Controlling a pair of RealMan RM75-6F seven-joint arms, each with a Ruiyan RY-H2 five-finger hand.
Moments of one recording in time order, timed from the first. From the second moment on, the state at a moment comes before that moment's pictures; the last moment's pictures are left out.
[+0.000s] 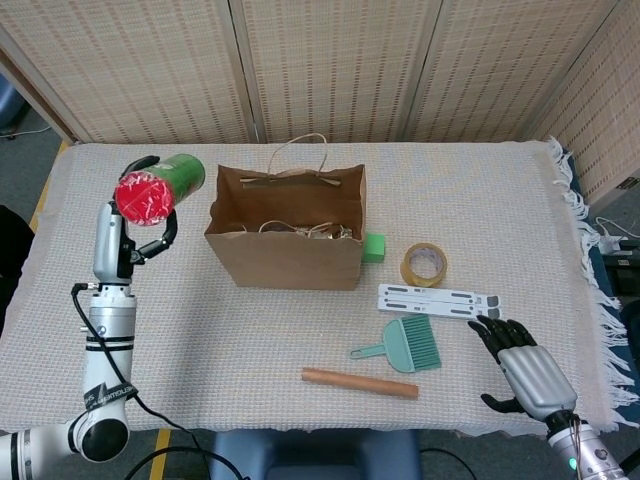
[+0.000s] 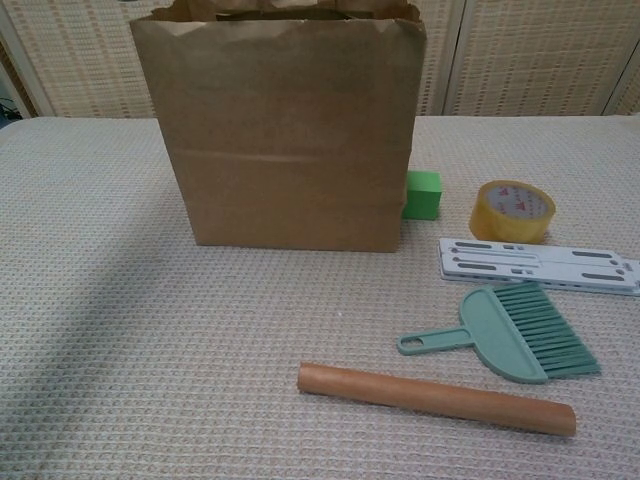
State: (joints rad) left arm -0.59 -1.35 -0.57 -2.00 1.00 1.40 -0.21; right arm 0.21 -0.80 -0.08 -2.22 -1.39 1.15 -0.30
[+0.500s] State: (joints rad) left arm -0.68 -1.49 -0.52 -1.97 1.07 1.40 -0.11; right arm 0.21 -0.80 -0.08 -2.21 -1.38 1.13 -0.29
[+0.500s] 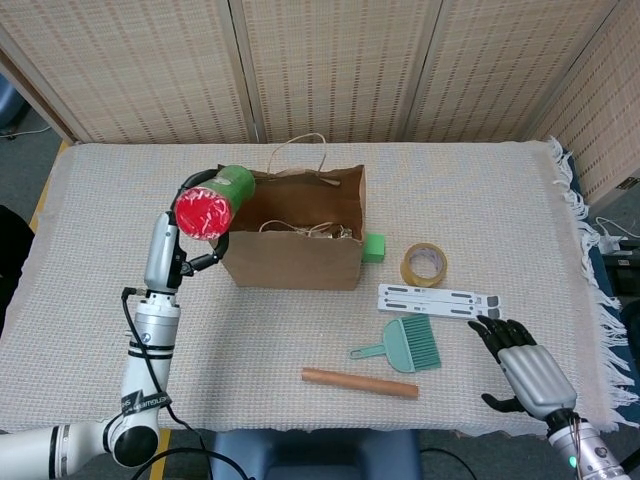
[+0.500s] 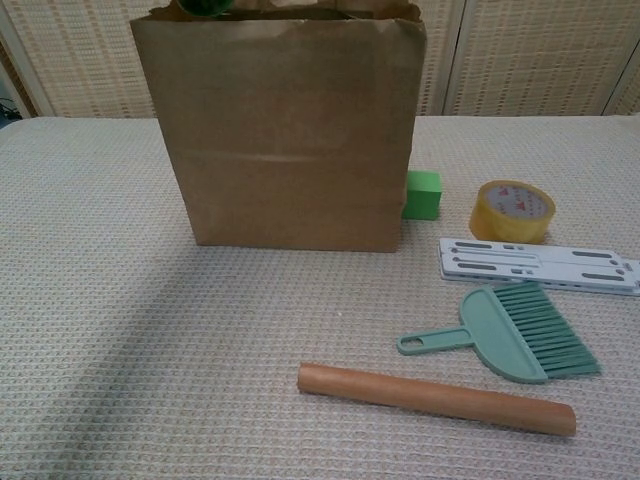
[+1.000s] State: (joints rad) left arm -0.71 -1.52 -0.48 -1.95 1.09 1.37 -0.06; right arm 0.22 -0.79 -0.08 -2.20 -1.38 1.12 -0.28
